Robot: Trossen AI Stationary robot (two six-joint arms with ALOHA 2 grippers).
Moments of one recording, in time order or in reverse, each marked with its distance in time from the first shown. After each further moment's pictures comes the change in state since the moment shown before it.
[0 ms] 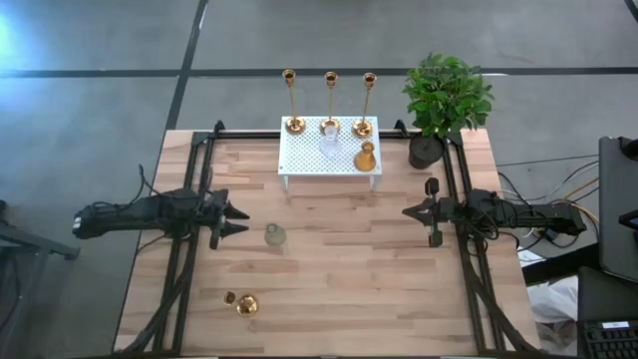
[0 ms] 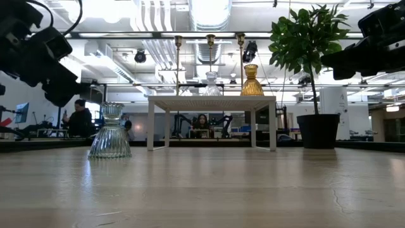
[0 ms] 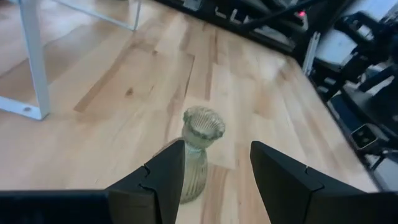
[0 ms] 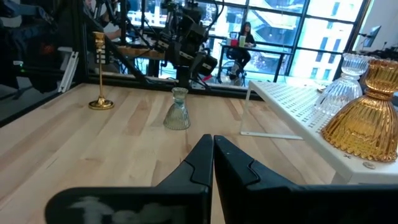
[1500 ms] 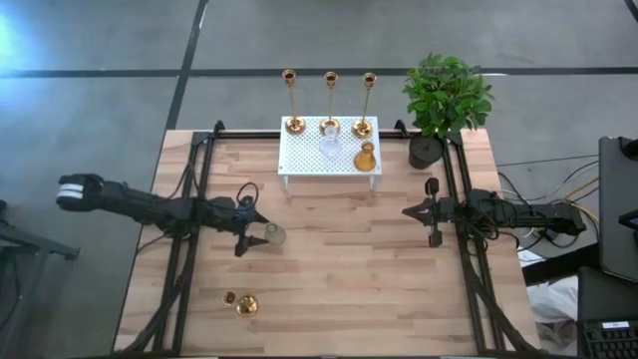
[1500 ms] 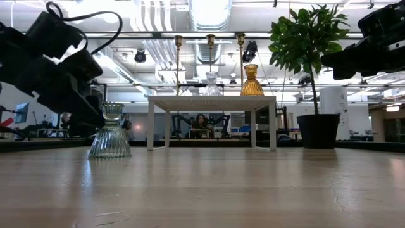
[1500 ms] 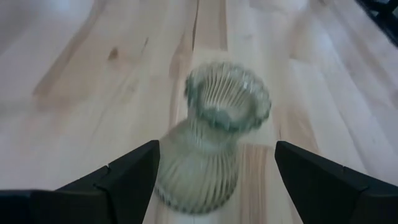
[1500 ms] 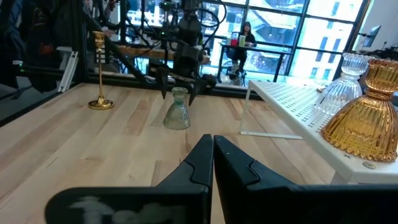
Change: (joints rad) left arm -0.053 0.793 -0.019 0.683 -0.027 0.154; right arm 0.000 0.002 0.000 0.000 -0.001 -0.001
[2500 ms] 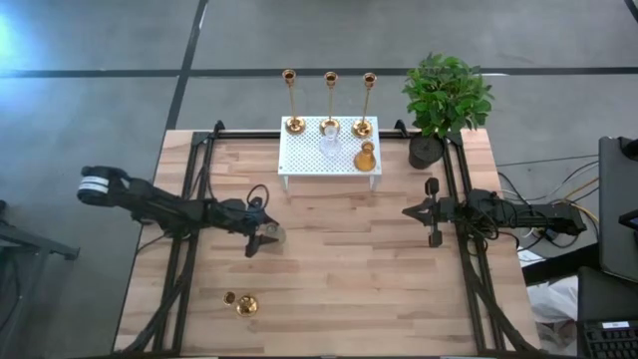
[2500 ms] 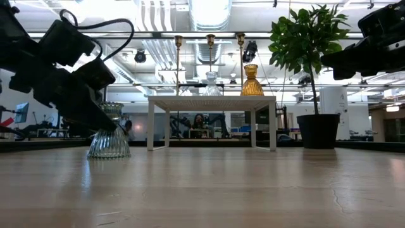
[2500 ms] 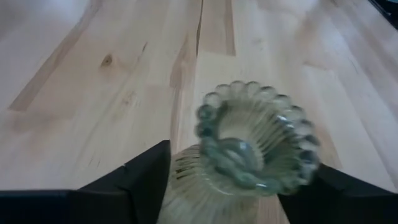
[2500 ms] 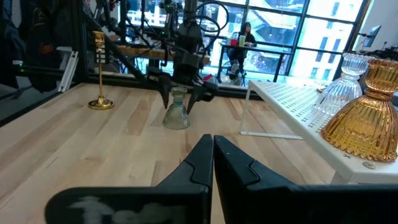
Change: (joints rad) left arm 0.001 0.322 0.028 0.308 -0.009 0.003; right arm 0.000 0.000 0.000 0.000 0.000 -0.001
